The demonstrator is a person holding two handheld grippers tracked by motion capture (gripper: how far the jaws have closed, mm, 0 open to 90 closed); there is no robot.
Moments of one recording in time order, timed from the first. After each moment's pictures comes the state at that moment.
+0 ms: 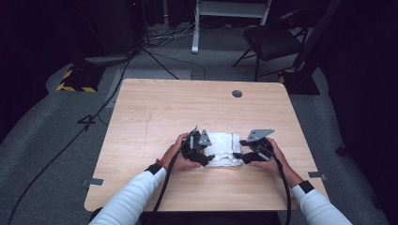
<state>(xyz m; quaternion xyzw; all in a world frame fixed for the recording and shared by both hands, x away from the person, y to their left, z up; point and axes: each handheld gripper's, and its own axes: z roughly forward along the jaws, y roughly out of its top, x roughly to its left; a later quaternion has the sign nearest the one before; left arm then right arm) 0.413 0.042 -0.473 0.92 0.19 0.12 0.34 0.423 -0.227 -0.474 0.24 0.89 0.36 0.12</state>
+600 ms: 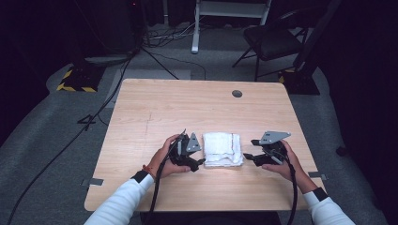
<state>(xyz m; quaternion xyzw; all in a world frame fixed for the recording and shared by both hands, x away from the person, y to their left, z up) 0.382 0.078 -0.450 0.91 0.19 0.17 0.34 0.400 -0.259 -0.449 0.25 0.88 0.36 0.16</state>
